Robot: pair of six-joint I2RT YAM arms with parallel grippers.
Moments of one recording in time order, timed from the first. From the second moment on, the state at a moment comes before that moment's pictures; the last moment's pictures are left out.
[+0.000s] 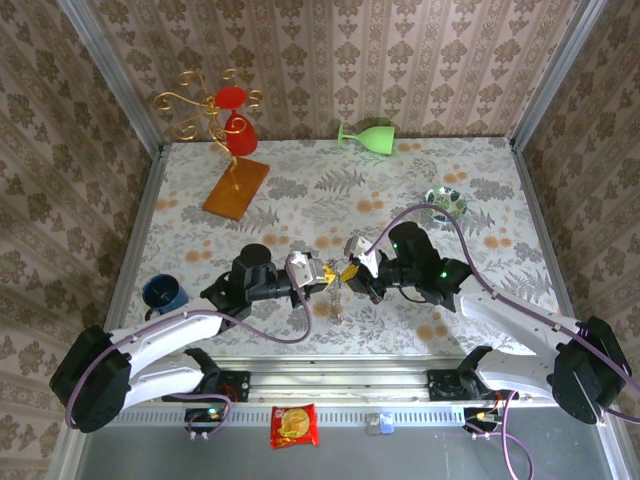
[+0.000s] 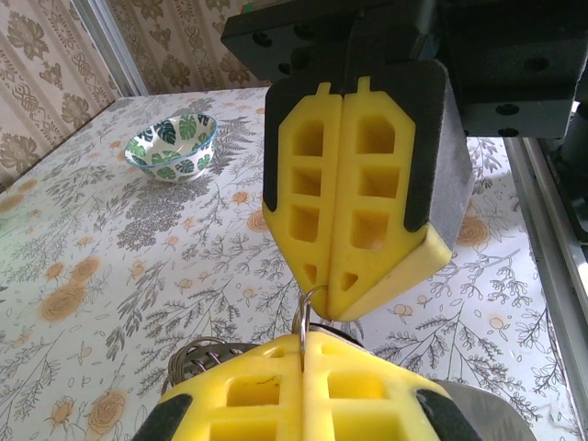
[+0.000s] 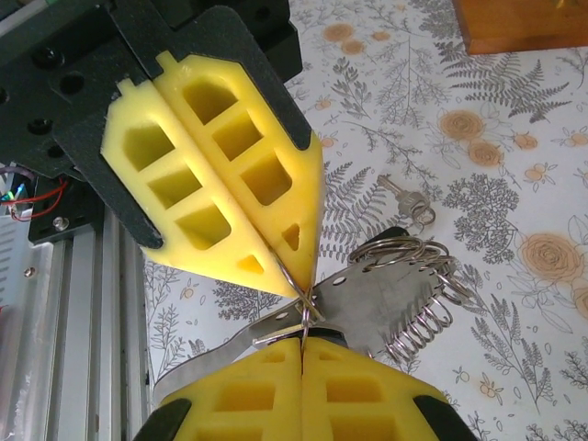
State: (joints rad) left arm -0.81 1.09 0.47 0.32 0.53 0.34; right arm 0.66 1.15 0.72 -0.19 -0.53 -0.23
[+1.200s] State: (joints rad) left arm -0.80 1.09 0.45 0.39 0.58 0.33; right arm 0.65 1.17 0.74 -0.22 -0.56 -0.27
